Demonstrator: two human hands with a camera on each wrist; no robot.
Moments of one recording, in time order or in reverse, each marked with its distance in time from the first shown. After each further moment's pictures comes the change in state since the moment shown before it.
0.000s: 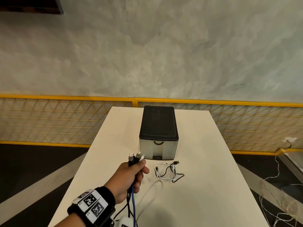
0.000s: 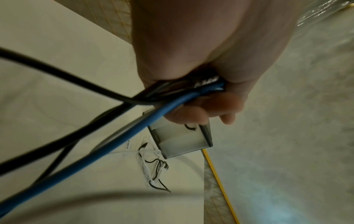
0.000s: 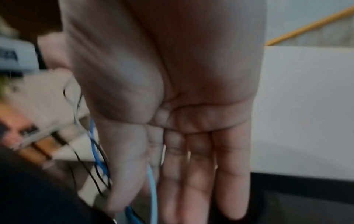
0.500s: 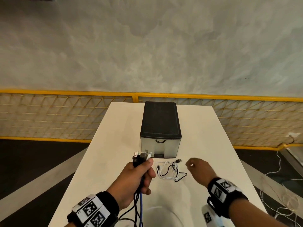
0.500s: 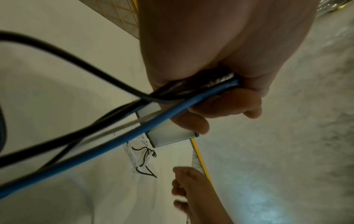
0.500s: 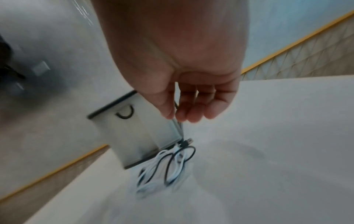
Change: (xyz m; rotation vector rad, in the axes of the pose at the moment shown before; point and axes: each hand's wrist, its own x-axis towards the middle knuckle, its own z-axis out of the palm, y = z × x) left_hand -0.008 0.010 0.013 -0.012 -0.109 0.049; right_hand 0.144 -0.093 -0.038 -0.062 0.633 0.174
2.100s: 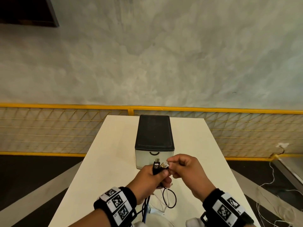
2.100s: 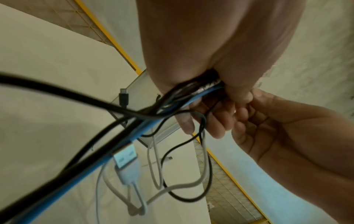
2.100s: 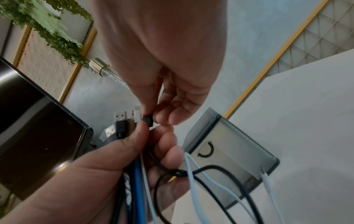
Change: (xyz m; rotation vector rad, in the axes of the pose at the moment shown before) left_hand 0.044 -0.002 0.040 0.230 -0.135 0.166; right_hand -0.071 -0.095 -0.064 0.887 0.060 -0.155
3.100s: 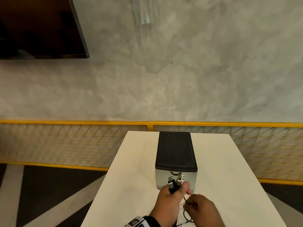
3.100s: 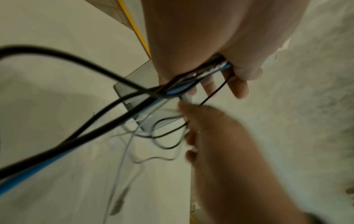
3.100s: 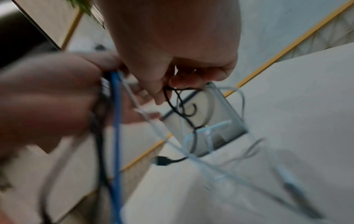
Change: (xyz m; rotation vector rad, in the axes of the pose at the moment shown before) left_hand 0.004 0.015 0.008 -0.165 0.260 0.051; right_hand 0.008 0.059 0.027 -0.635 -0.055 0.007
